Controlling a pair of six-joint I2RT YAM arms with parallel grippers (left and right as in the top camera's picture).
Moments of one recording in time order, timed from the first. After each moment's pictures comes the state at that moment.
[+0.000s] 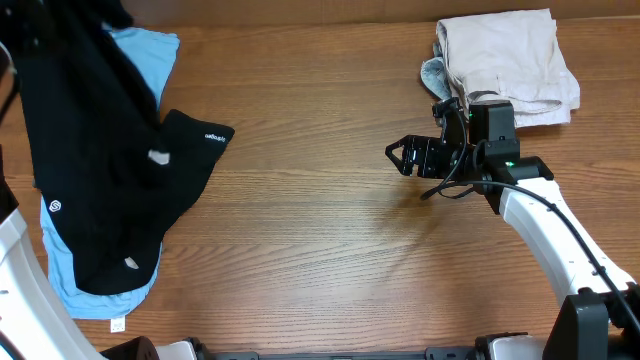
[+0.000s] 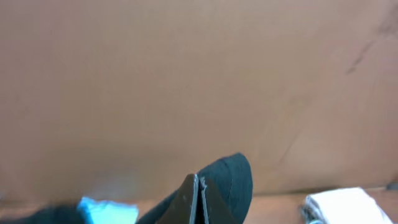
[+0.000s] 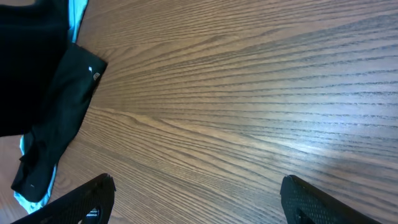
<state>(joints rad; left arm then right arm) 0.32 1.51 2.28 -0.81 0.53 -0.16 0.11 1.51 0.98 -0.40 -0.54 0.26</state>
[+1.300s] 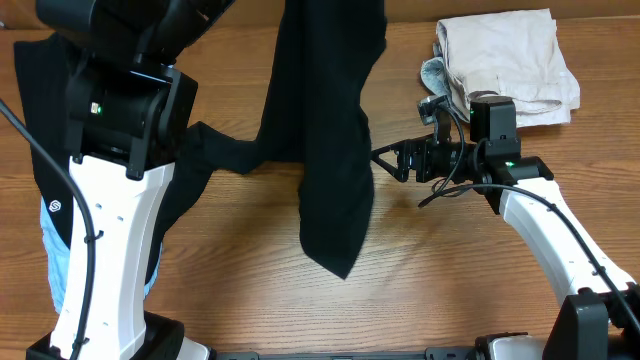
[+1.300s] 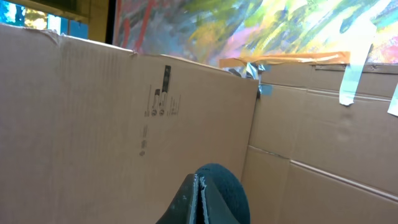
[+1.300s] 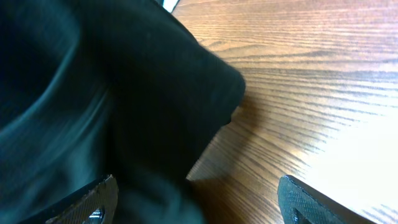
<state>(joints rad) -0.33 1.67 2.28 -0.22 0.43 -0.32 0.11 1.51 0.98 -0.32 -0.85 0.12</state>
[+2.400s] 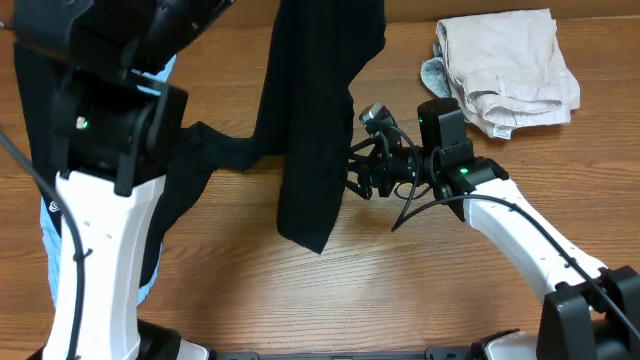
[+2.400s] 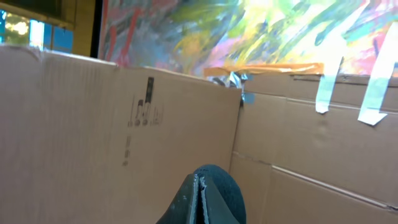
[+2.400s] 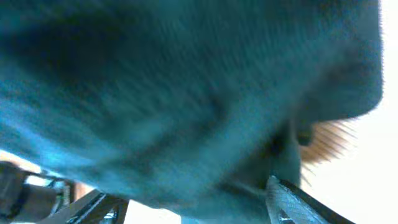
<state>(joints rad) -0.33 1.63 2.28 -0.21 0.48 -0.36 0.32 1.56 0.98 -0.17 -0.86 -0.06</state>
